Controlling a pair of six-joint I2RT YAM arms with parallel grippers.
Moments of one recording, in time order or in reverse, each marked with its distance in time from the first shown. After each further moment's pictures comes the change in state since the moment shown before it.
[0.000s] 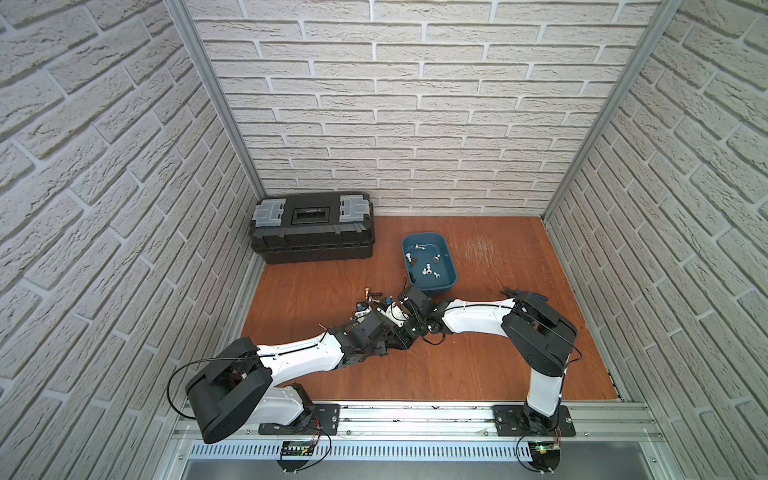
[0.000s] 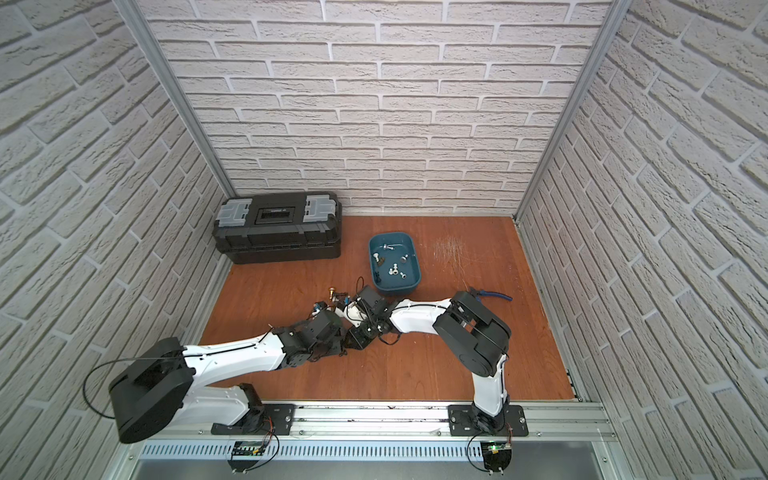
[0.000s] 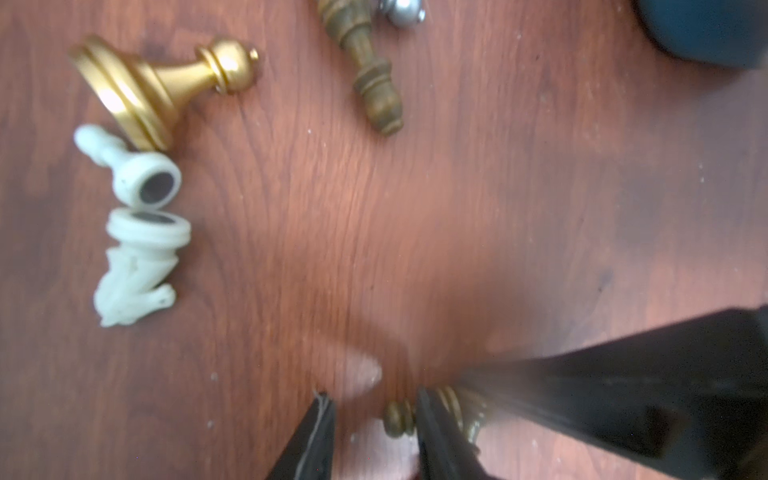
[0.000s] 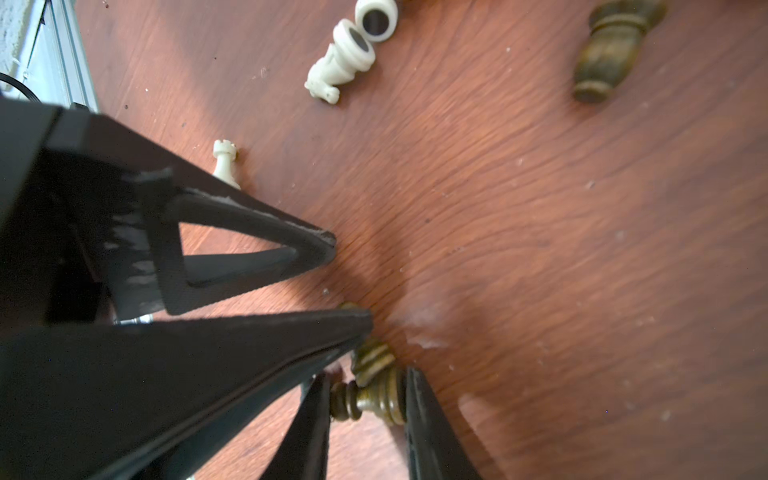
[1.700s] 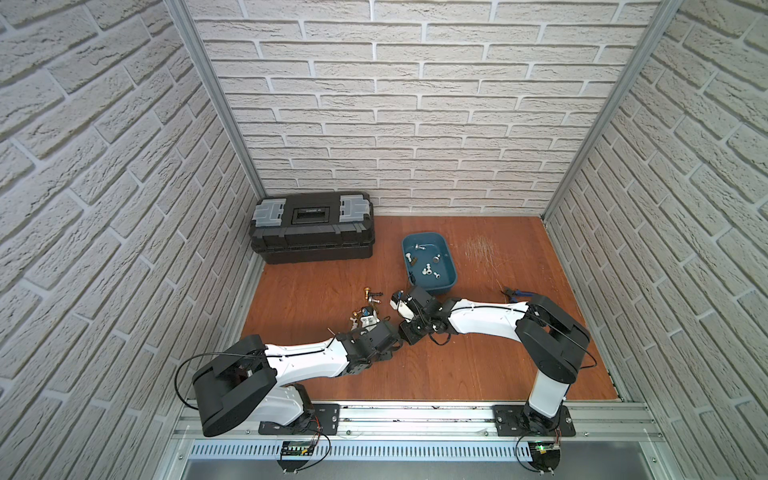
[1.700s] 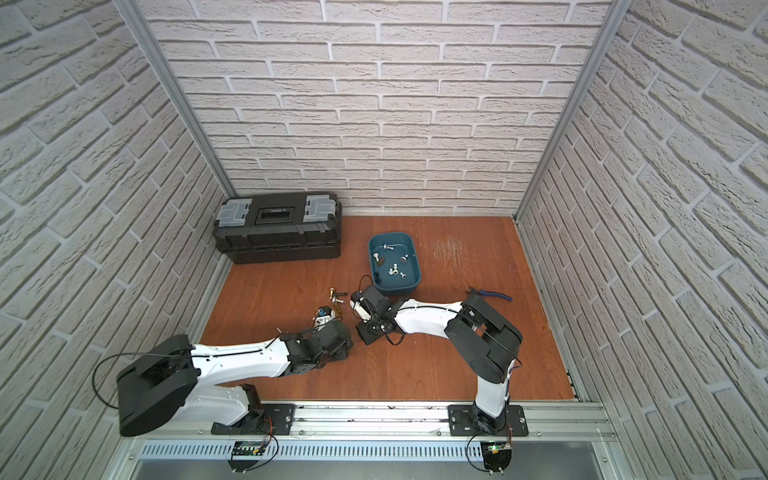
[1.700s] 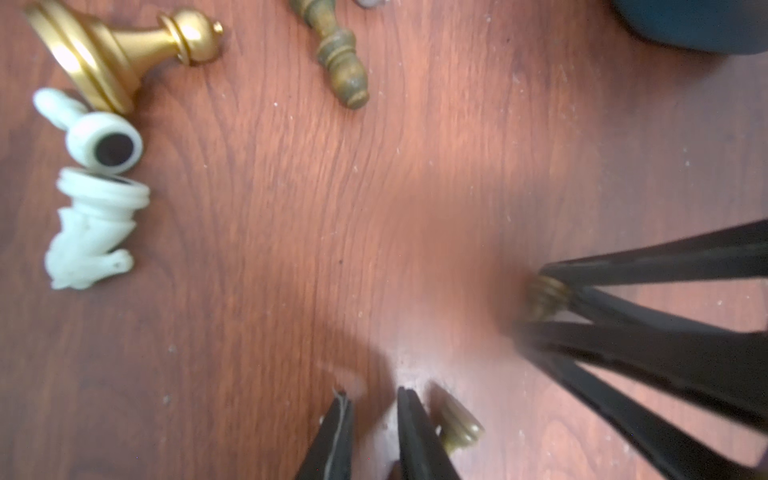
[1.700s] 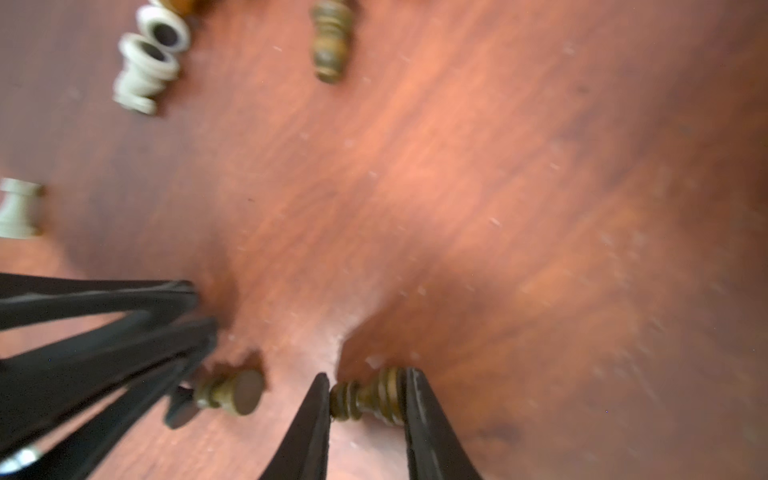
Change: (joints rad) left arm -0.122 0.050 -0.017 0.024 -0.111 -0.094; right arm -0.009 -0.087 -0.019 -0.129 0.338 0.089
